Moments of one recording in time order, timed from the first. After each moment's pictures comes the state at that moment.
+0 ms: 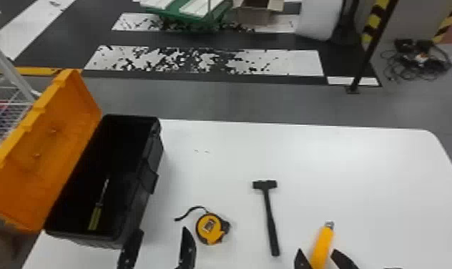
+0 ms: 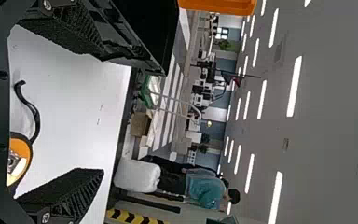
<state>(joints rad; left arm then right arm) 0.64 0.29 -0.40 -1.48 0.20 -0.81 0.33 0.71 0.00 0.02 -1.72 -0.23 0.04 0.26</state>
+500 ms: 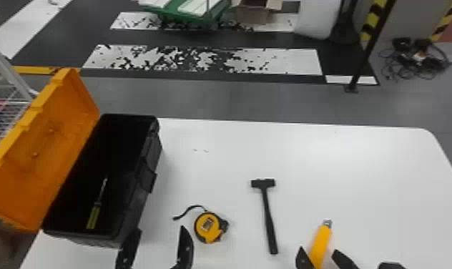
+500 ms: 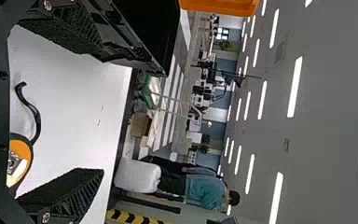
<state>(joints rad) 0.64 0.29 -0.40 -1.48 0.20 -0.81 0.33 0.68 0.00 0.00 -1.71 -0.26 0.09 0.23</state>
